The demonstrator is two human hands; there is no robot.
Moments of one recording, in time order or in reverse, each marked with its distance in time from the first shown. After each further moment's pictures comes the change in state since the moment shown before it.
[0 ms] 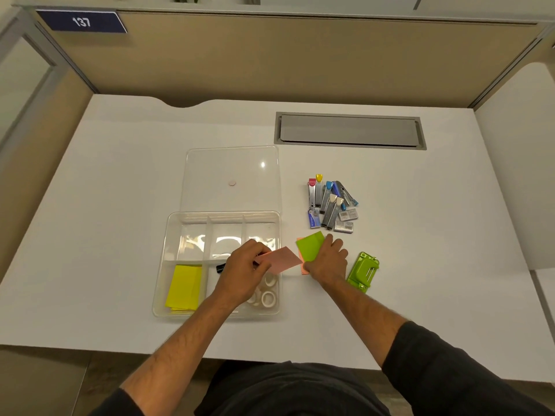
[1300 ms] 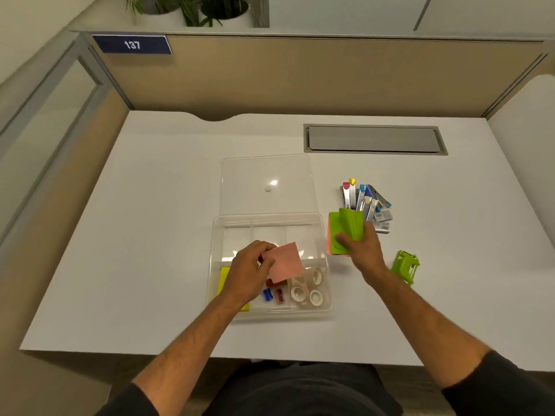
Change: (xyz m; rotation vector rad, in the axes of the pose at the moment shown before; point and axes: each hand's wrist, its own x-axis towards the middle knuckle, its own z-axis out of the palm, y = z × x) left_hand -0.029 -0.073 -0.080 -0.053 0.064 0.030; right_hand -0.055 -0.051 -0.034 0.917 0.176 -0.097
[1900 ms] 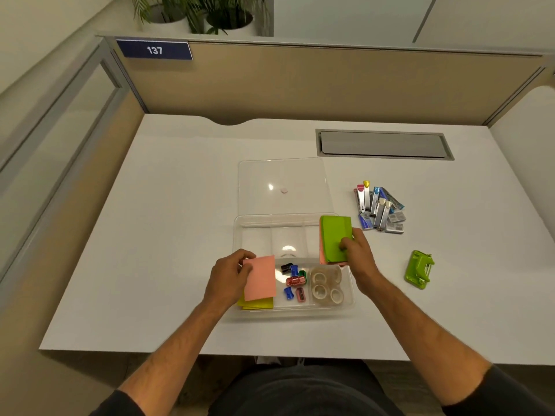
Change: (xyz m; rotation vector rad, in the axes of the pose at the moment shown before) left_hand -0.023 -0.068 -0.063 0.120 0.030 -0.177; right_hand -0.059 -0.033 0.051 0.213 -0.153 0.082
